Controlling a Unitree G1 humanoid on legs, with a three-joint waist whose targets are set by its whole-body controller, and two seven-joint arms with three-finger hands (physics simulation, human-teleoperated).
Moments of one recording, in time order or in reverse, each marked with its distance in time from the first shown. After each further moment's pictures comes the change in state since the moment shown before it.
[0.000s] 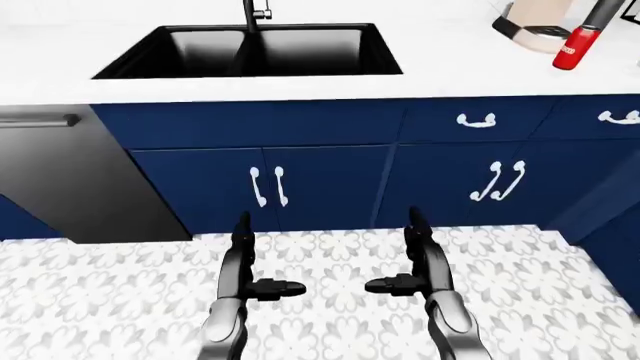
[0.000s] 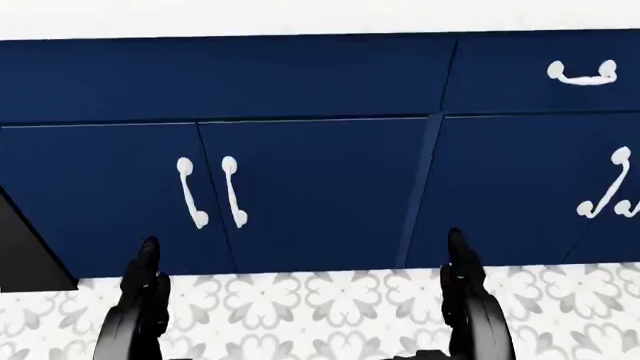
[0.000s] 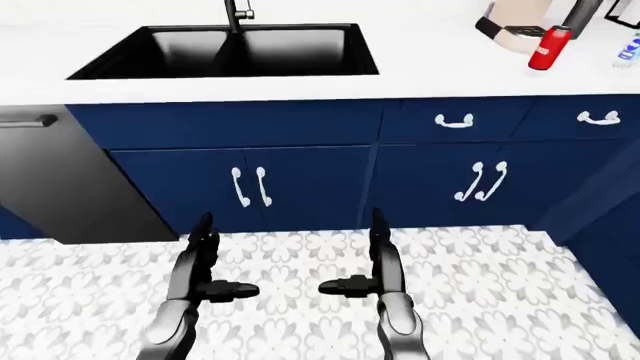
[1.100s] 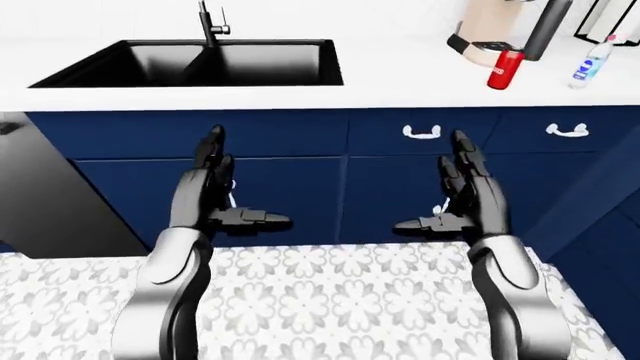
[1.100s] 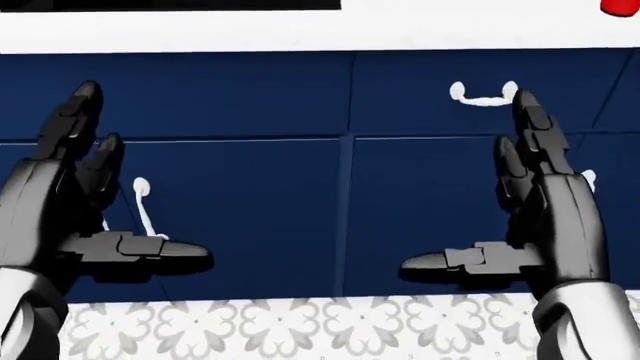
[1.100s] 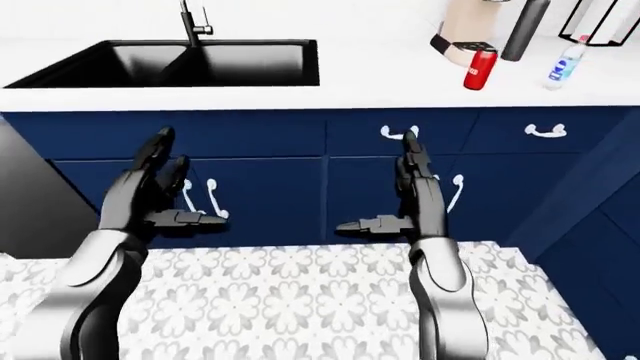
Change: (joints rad) left arm -0.320 0.114 0.119 -0.693 -0.115 0.829 -0.003; right arm -0.197 -0.093 -0.128 -0.581 0.079 0.519 0.017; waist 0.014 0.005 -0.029
